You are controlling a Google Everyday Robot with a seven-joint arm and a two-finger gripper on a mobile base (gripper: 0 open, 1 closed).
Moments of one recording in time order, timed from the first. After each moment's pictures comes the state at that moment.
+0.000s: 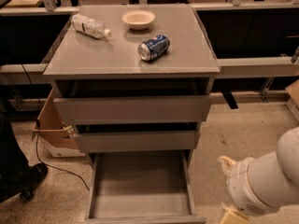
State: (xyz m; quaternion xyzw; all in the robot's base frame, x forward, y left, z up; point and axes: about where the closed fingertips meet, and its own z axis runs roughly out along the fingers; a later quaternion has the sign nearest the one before) arm 0.314 -0.160 0.740 -0.56 0.81 0.09 0.17
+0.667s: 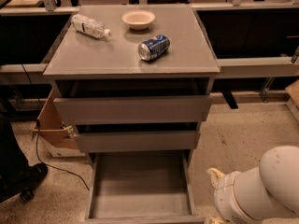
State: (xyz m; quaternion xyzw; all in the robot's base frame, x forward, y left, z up) arm 0.301 -0.136 0.702 -0.55 0.81 0.11 0.17
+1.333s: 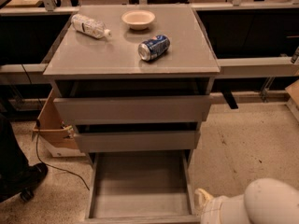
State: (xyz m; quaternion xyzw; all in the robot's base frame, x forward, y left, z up) arm 0.276 -0.108 0.645 -0.53 0.81 0.16 0.18
